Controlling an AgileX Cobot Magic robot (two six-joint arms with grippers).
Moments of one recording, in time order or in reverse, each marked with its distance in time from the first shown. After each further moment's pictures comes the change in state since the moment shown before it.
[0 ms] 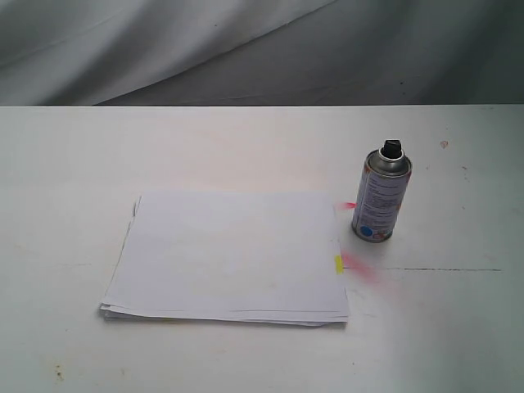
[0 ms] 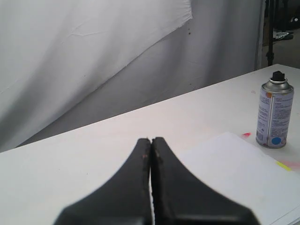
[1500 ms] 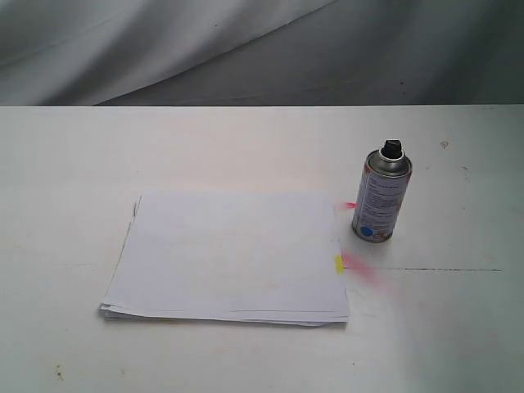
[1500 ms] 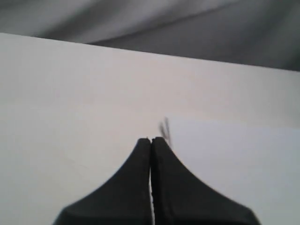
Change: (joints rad) left arm 0.000 0.000 -0.054 1.004 -0.275 -1.309; right arm 0.000 0.000 0.081 0.000 0.003 0.000
